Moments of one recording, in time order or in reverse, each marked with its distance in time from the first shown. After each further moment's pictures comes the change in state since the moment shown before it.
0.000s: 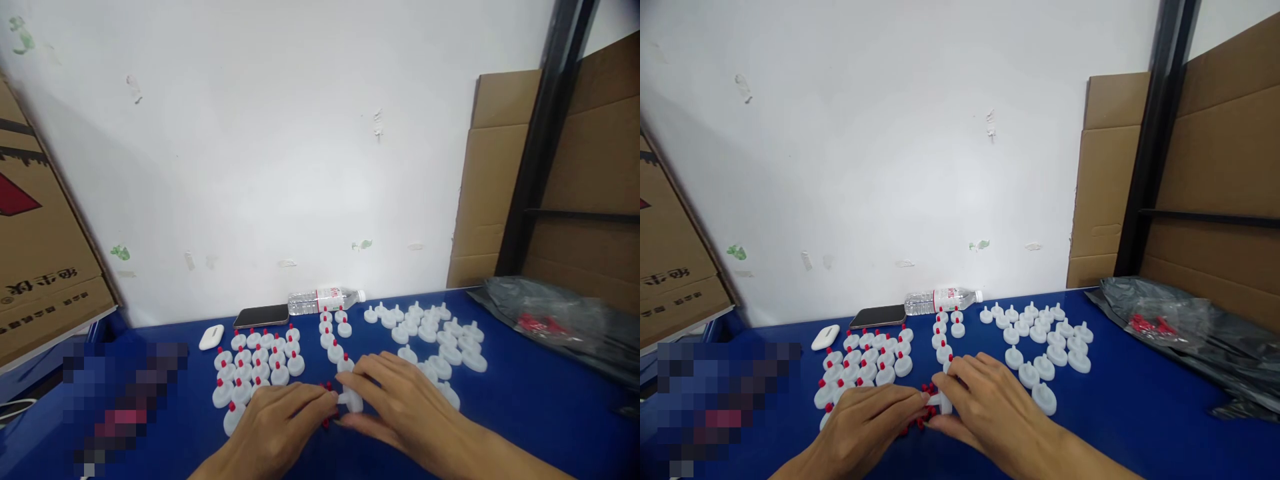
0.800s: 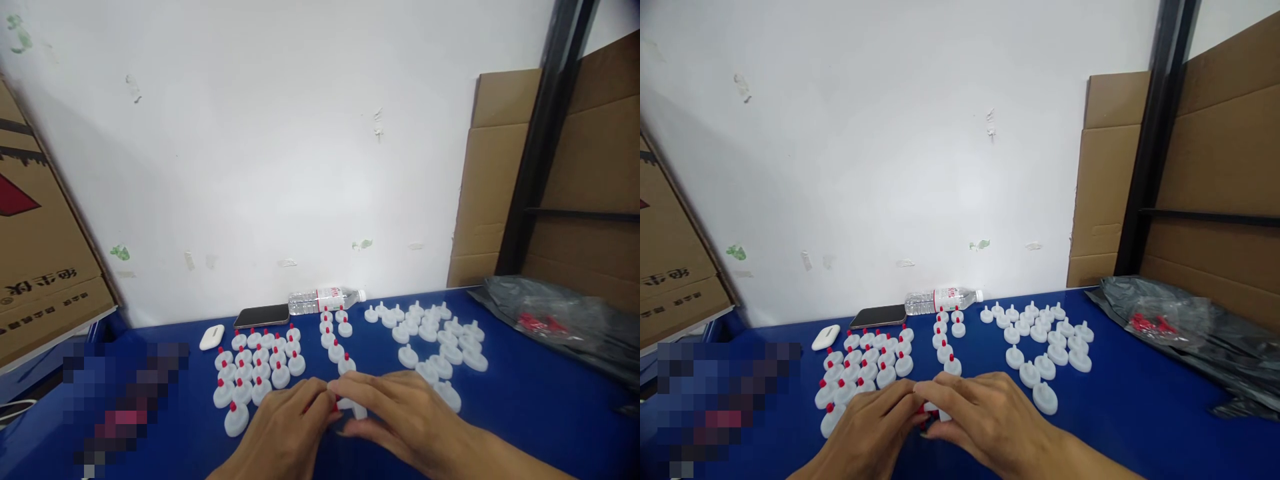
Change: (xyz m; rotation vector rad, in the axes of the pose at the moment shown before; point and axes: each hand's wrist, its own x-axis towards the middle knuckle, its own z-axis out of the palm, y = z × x) left_hand 0.000 0.012 0.007 0.073 -0.128 -0.137; right_hand -0.001 -0.004 -0.004 0.199 0.091 -0.068
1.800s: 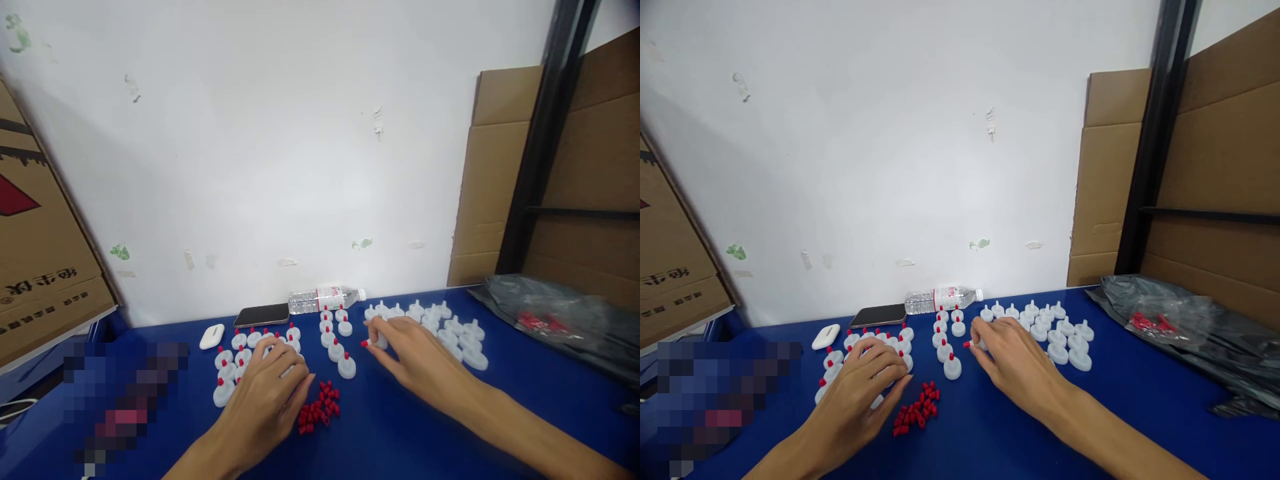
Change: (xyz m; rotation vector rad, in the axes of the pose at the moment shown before) left_hand 0.004 -0.031 -0.014 0.035 0.001 -0.084; right_hand 0.001 0.048 -0.020 -0.206 -0.174 0.445
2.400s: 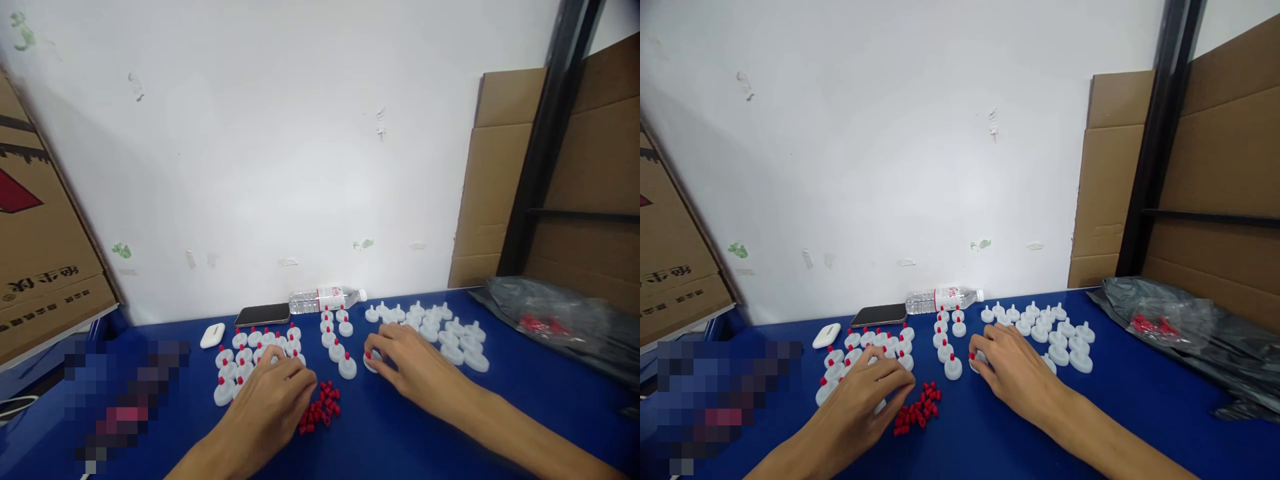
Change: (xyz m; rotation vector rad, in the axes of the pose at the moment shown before) left_hand -0.006 0.002 0.003 -0.009 -0.179 -0.054; right_hand -0.003 0.001 0.010 0.013 -0.160 0.048
